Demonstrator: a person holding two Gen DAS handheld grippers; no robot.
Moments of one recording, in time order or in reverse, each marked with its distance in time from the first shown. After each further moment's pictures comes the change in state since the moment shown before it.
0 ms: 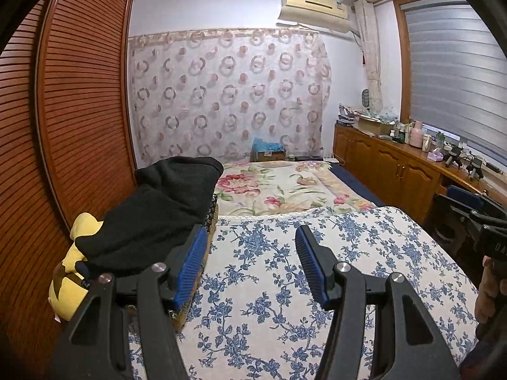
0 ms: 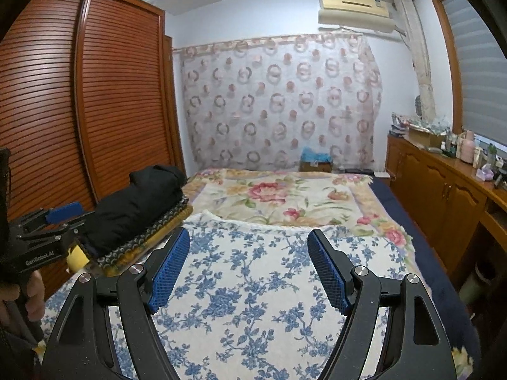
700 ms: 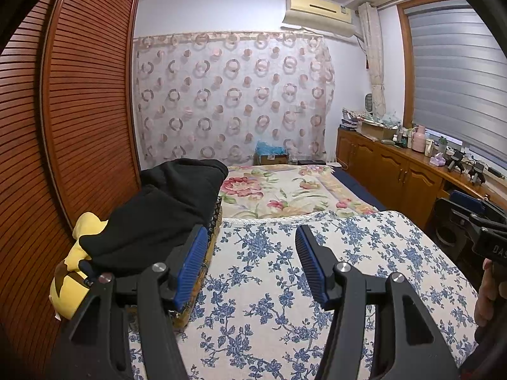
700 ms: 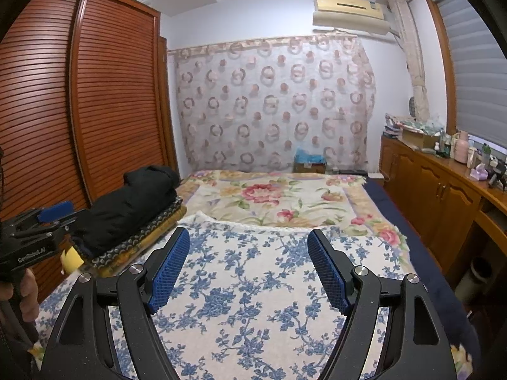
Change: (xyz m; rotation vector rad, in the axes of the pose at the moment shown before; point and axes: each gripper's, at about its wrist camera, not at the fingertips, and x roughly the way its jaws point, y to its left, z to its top) left arm -0.004 0.002 -0.001 -0.015 -0.014 0.013; right arm -0.003 -0.002 -0.002 0.005 -0.007 -0.028
